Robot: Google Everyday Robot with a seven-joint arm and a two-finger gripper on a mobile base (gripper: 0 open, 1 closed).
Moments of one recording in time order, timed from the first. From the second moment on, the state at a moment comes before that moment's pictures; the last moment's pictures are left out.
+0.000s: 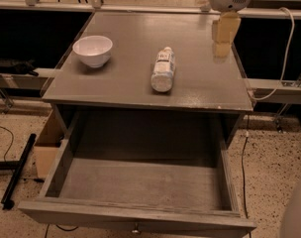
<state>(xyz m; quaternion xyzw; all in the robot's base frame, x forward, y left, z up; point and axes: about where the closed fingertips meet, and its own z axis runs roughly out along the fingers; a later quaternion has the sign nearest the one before) 0.632 -0.144 0.982 -0.75 0.63 -0.08 0.17</state>
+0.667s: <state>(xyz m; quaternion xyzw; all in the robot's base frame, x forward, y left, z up) 0.660 -0.144 0.982 -0.75 0.63 -0.10 0.17</state>
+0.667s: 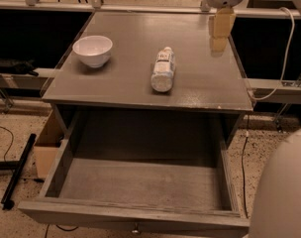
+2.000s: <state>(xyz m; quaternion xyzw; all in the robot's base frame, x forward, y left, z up) 0.700 -0.143 0.987 -0.80 0.55 -0.09 0.22</state>
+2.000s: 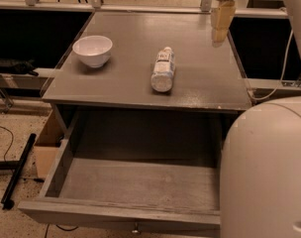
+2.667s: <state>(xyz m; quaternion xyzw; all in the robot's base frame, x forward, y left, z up) 0.713 -0.110 0.989 -0.84 0.50 -0.12 0.19</state>
